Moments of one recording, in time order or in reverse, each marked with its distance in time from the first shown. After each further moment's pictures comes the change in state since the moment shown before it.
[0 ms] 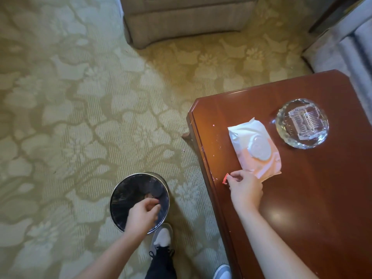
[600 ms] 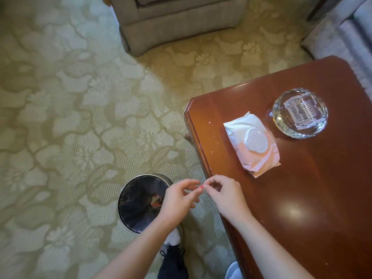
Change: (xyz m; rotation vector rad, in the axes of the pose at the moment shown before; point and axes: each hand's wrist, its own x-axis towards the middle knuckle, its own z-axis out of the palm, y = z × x) left_hand -0.037 0.100 0.046 -0.145 -0.235 0.302; right_hand -0.038 0.001 0.001 0.128 -0.386 -0.327
